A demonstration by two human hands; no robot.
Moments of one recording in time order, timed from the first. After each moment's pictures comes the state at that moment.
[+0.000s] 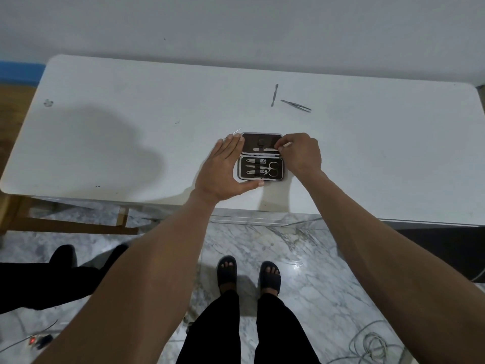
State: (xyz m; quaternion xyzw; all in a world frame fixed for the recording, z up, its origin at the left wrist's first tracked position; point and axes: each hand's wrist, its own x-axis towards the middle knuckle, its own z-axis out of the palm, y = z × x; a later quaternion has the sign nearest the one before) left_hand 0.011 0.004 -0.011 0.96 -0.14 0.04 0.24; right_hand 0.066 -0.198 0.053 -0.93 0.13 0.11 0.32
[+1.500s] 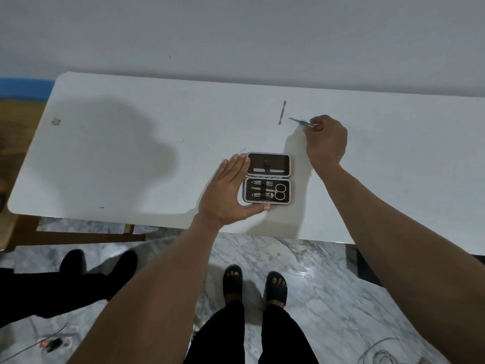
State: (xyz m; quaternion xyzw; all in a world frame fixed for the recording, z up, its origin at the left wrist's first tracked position) left_hand 0.012 0.004 -0.014 0.96 -0.14 0.07 0.24; right_hand 0.146 -0.222 0.040 -0.91 0.20 -0.05 0.36
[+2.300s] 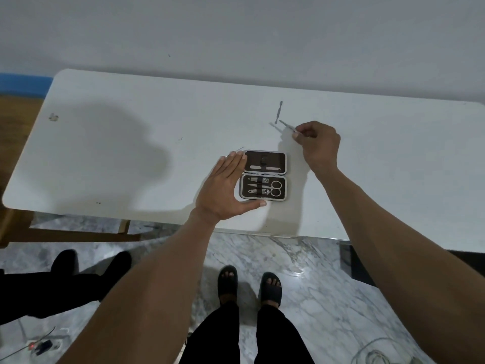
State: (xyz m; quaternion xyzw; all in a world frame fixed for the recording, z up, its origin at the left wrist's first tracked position) left_hand 0.014 0.004 -0.007 0.96 -0.13 0.03 0.24; right_hand 0.127 -0.229 0.049 -0.87 0.13 0.00 0.48
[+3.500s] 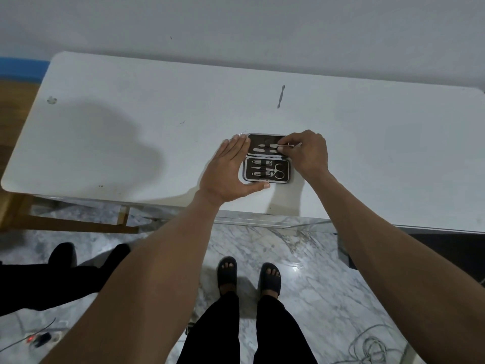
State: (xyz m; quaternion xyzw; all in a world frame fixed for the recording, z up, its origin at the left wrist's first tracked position) left_hand 0.013 0.004 -0.009 0.96 -0.14 0.03 0.25; right_hand 0.074 -0.209 0.040 -0.93 0.05 0.05 0.37
